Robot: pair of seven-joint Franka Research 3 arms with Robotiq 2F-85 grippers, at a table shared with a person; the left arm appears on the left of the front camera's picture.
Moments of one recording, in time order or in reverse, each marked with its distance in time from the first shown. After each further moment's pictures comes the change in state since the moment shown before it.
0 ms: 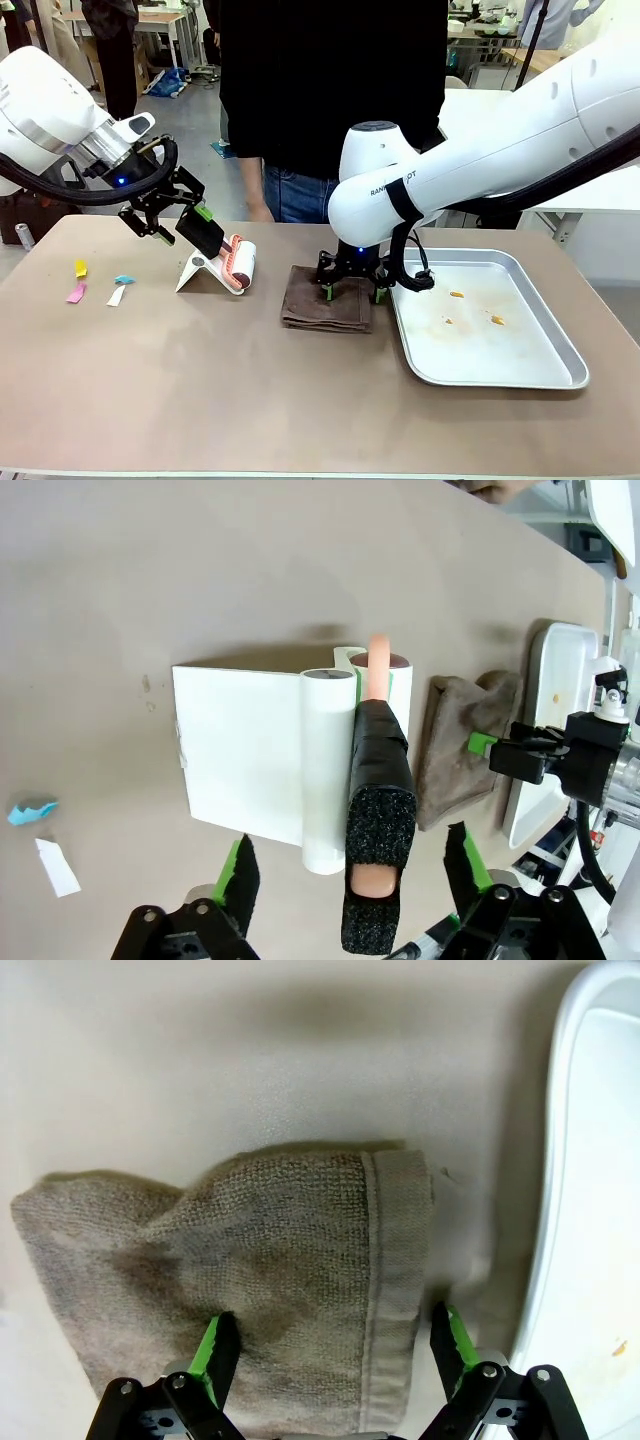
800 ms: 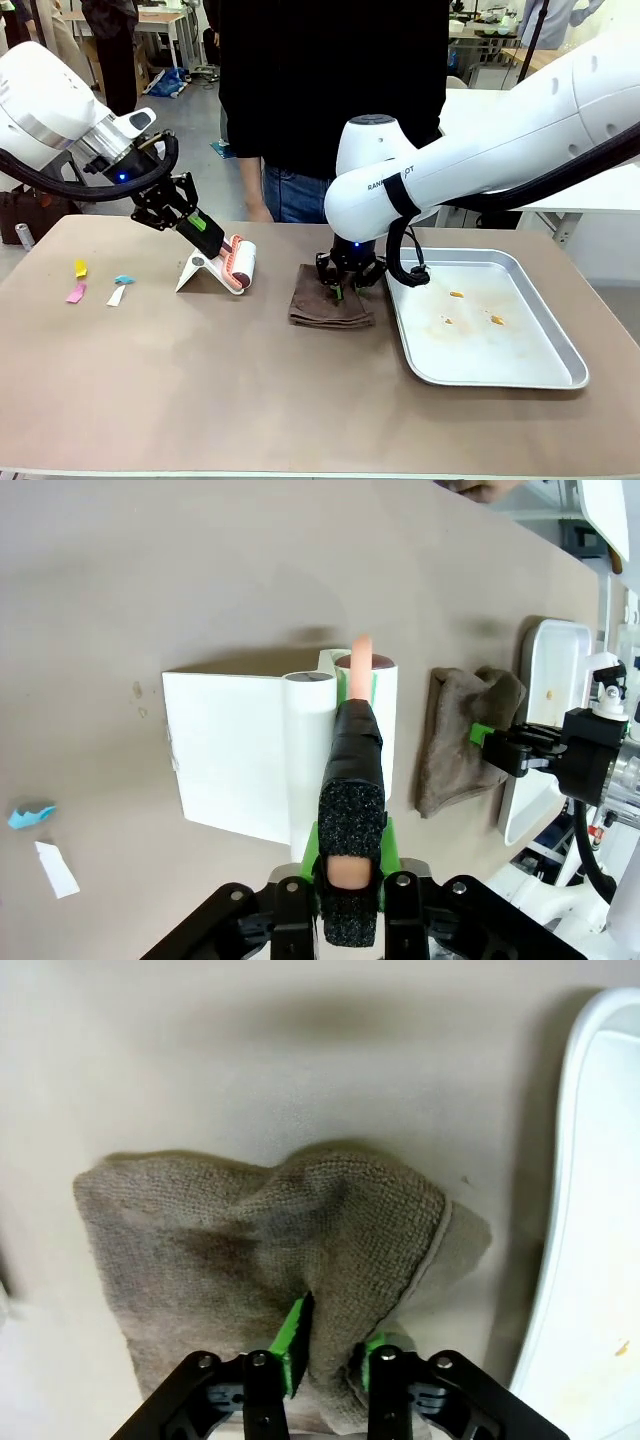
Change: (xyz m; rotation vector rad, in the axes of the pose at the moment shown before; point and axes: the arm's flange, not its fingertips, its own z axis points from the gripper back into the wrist) left arm 0.002 -0.006 0.004 -0.007 0.000 -0.017; right arm 0.002 0.008 0.010 0.021 -0.018 0.009
